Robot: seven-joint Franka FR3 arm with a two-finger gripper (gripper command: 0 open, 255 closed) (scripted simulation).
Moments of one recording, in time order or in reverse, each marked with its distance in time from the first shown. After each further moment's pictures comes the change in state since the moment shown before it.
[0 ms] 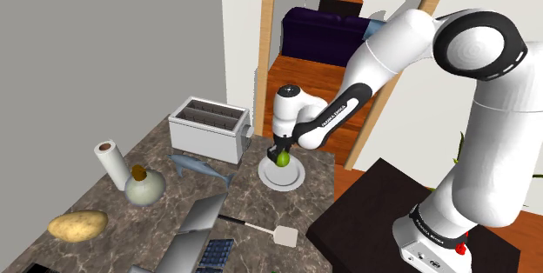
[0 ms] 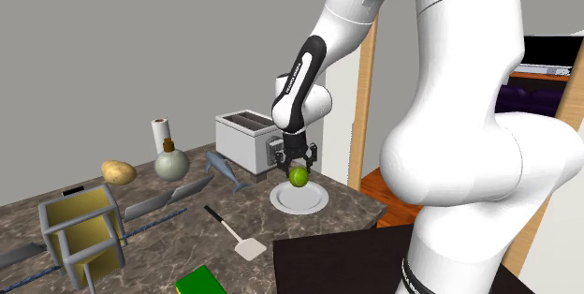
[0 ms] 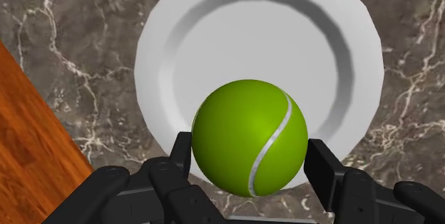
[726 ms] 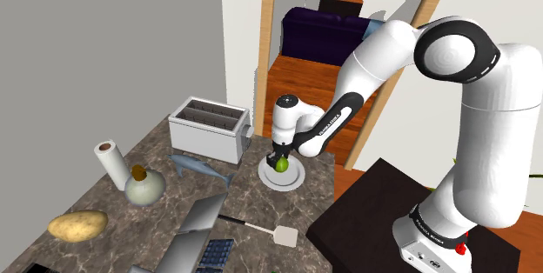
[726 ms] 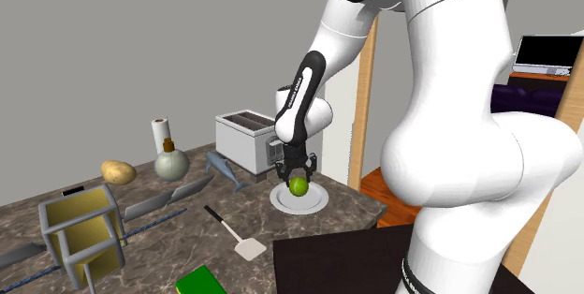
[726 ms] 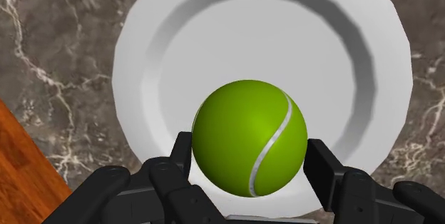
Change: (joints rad) arm 0.032 0.094 -0.045 0.021 -0.063 0.074 0.054
